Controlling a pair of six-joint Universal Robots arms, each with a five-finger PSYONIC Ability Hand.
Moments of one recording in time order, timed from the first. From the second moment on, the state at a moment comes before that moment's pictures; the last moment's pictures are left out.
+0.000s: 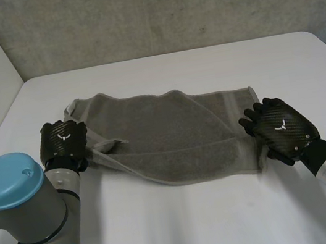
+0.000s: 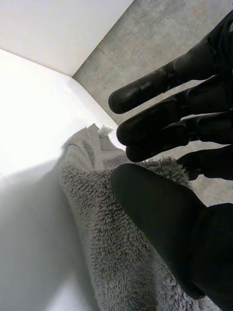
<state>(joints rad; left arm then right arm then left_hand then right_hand) 4.26 -1.95 -1.81 3.66 -1.83 3.57 1.57 -1.32 2.22 -0.85 0.77 2.52 1.15 1.22 1.22 1.22 1.02 0.64 0.64 0.64 0.63 0.46</state>
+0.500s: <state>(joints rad) 4.26 -1.95 -1.81 3.66 -1.83 3.57 1.59 -1.37 2.23 -0.85 0.76 2.65 1.15 1.22 1.22 1.22 1.02 0.62 0.66 0.63 0.63 0.42</state>
